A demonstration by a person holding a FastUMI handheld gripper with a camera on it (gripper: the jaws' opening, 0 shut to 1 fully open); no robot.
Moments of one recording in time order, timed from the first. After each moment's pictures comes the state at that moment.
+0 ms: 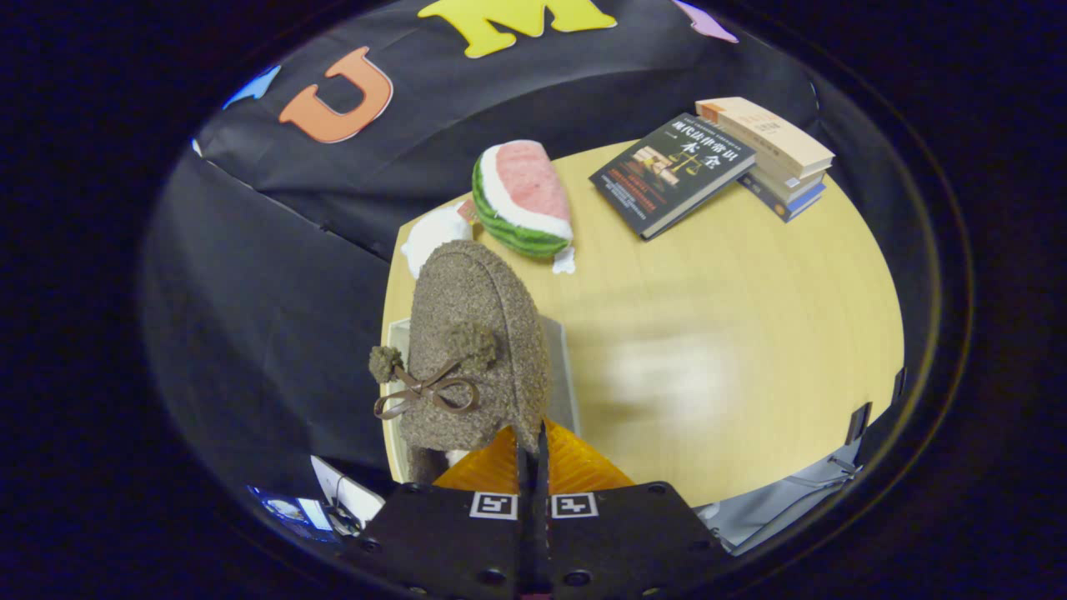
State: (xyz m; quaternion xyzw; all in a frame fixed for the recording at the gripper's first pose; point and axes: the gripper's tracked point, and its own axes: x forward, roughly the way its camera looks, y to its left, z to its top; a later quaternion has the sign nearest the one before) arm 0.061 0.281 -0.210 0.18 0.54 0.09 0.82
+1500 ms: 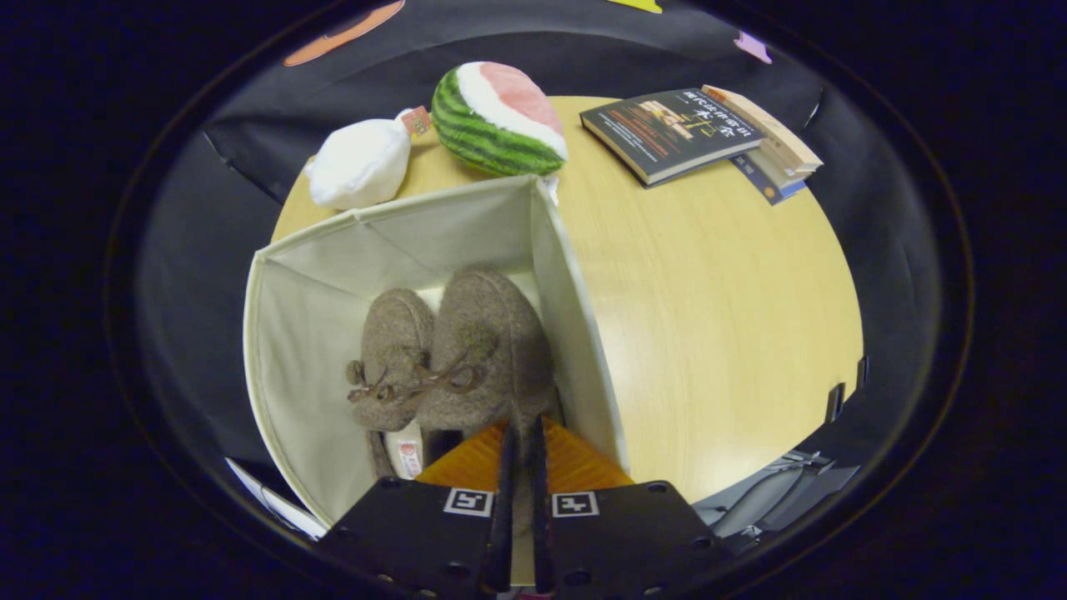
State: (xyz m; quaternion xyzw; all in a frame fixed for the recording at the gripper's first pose) arm 0.084 0.333 -0.321 0.06 0.59 -0.07 0.80
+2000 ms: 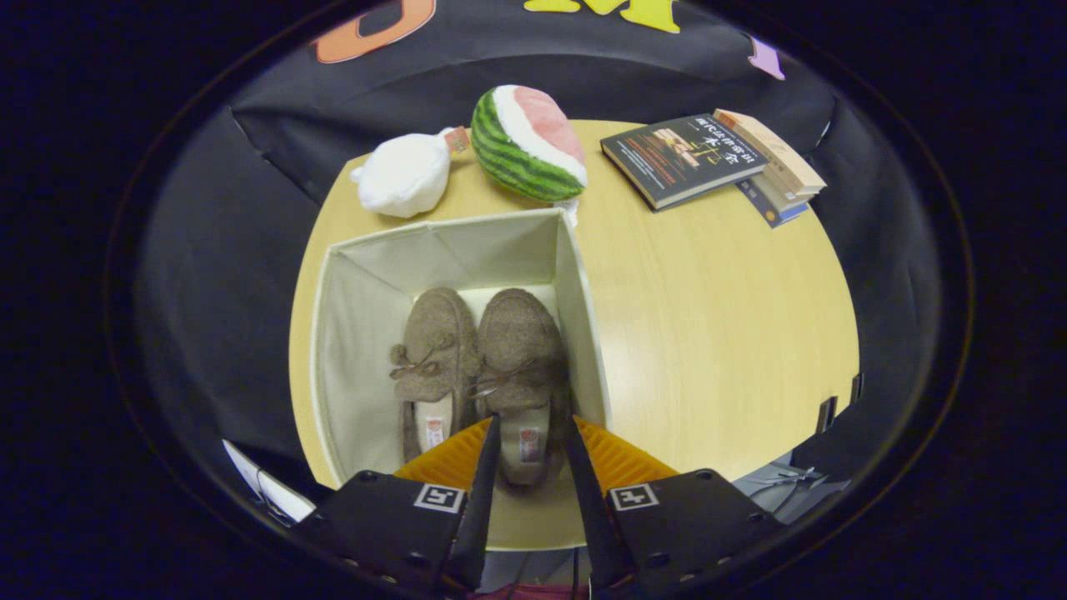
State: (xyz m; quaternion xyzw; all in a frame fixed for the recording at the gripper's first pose) arm 0.055 0.343 -0.264 0.05 0.56 -0.02 0.83
